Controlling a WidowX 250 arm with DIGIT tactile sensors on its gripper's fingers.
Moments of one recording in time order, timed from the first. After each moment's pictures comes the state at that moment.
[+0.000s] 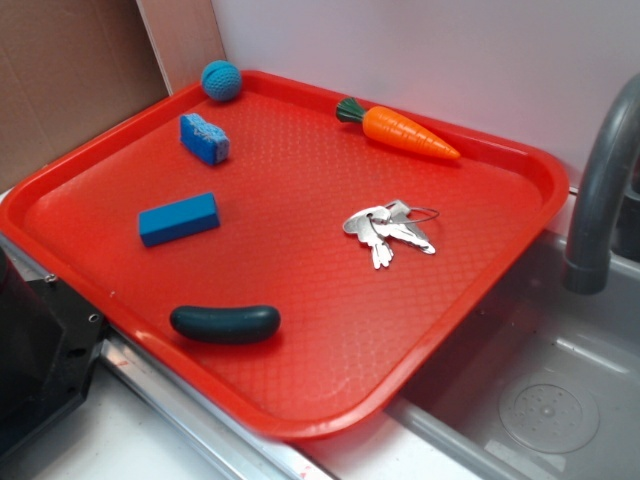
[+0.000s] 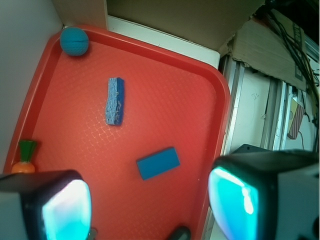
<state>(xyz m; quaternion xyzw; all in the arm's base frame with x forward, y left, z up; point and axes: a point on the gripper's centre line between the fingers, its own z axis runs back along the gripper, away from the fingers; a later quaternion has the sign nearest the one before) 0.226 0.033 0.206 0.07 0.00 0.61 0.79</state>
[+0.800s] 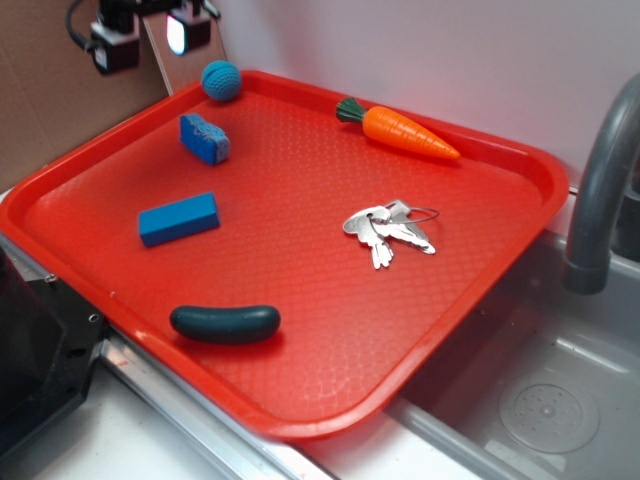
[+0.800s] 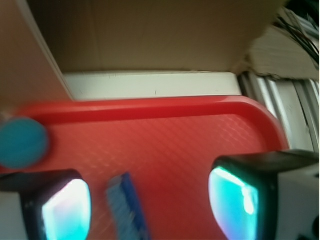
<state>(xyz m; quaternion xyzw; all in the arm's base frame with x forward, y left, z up) 0.256 0.128 0.084 0.17 -0.02 0.71 0.69</state>
